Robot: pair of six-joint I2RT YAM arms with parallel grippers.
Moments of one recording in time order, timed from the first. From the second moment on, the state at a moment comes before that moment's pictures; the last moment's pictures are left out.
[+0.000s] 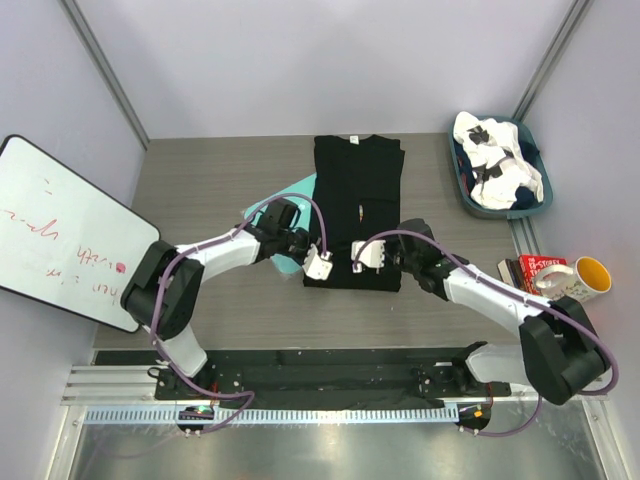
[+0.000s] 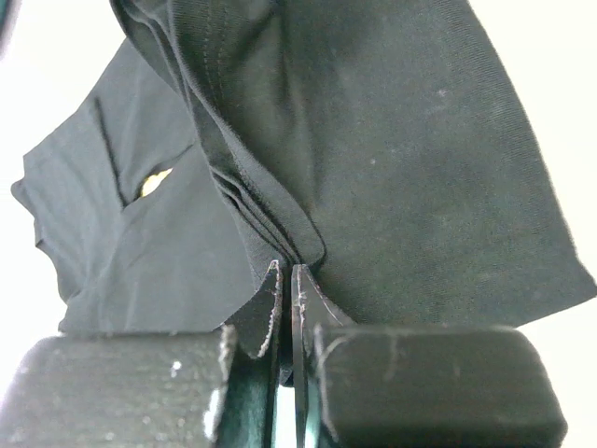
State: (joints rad) left arm -0.57 1.69 0.98 -0.16 0.63 1.54; right arm 0.52 1.24 0.61 -0.05 -0.09 -1.13
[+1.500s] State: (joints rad) left arm -0.48 2.03 1.29 0.07 0.63 1.50; right arm 0.33 1.75 0.88 0.30 -0.04 -1.10
